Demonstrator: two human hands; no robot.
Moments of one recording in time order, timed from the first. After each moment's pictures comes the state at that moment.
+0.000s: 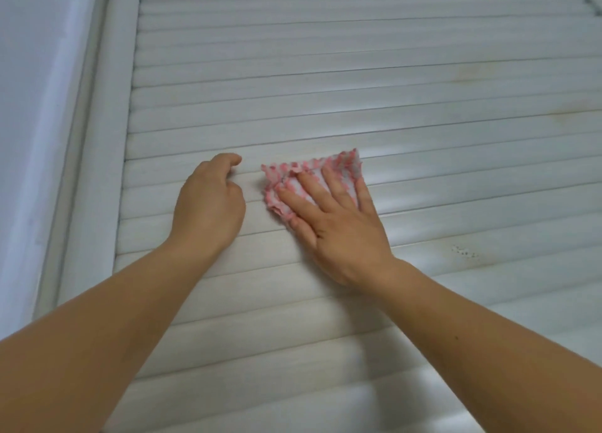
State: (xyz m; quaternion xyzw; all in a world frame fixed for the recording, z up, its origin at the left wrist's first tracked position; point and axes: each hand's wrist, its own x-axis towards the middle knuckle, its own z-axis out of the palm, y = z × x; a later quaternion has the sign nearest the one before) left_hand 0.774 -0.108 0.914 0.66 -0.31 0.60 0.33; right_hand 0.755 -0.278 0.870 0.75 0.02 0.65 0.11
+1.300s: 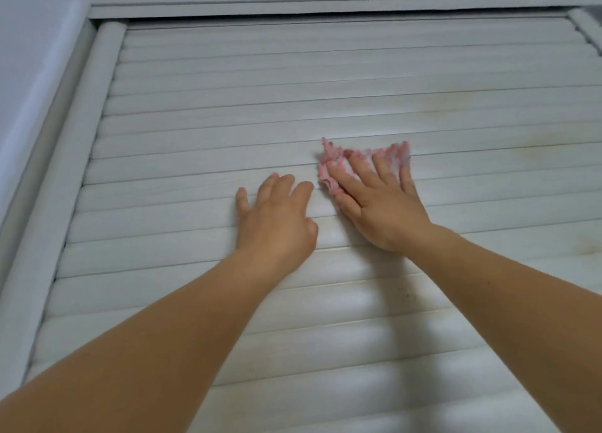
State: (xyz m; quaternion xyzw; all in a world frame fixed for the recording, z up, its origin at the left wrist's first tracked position) left_hand 0.729 -0.240 0.915 0.75 -0.27 0.60 0.10; right_hand 0.706 -0.407 0.930 0.78 -0.03 0.62 0.10
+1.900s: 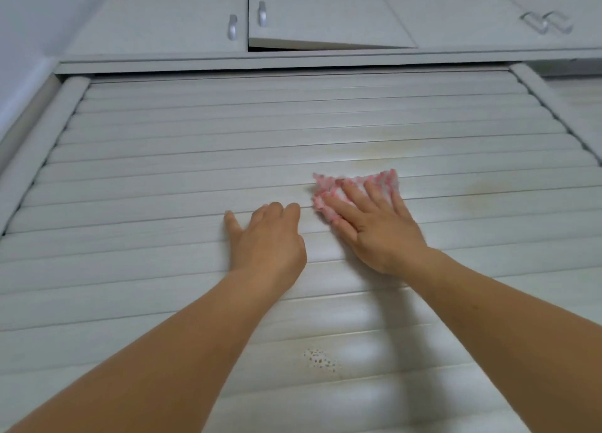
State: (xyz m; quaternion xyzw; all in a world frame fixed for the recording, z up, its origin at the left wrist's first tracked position) left_hand 0.697 -0.335 0.943 0.76 -0.22 0.60 0.11; right_hand 0.676 -0.507 0.958 0.77 -0.02 0.62 0.13
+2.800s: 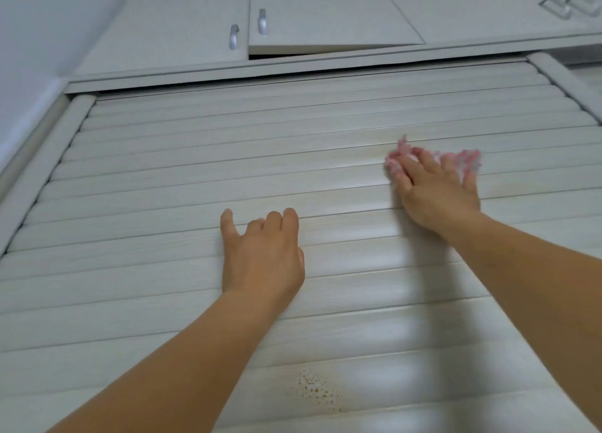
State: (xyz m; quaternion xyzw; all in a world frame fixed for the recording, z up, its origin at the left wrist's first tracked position) left_hand 0.699 -0.345 0.942 0.74 -0.12 0.66 -0.01; right_hand 0.668 -0.578 1.019 0.71 -0.14 0.69 -0.02
